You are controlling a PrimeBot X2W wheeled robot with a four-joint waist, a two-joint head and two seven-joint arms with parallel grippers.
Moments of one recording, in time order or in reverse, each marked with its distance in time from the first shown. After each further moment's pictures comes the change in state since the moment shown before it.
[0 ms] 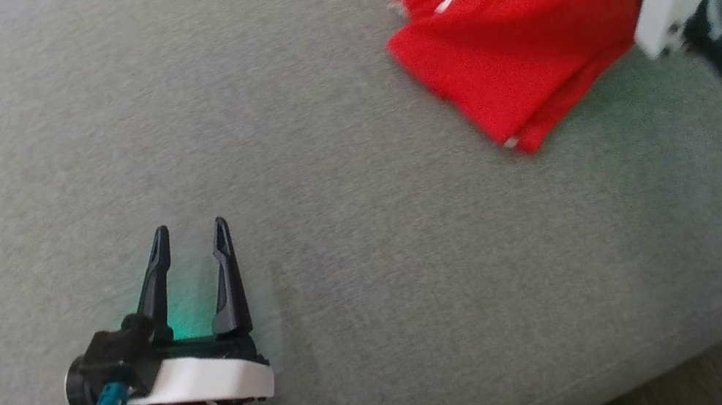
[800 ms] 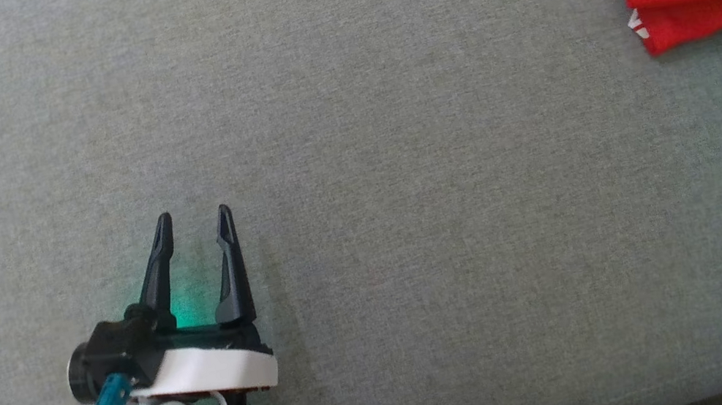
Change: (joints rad) left arm -0.026 -0.007 -0.011 0.002 0.000 0.000 -0.011; right arm -0.130 -0.213 -0.310 0.123 -0.259 0.000 0.035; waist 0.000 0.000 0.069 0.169
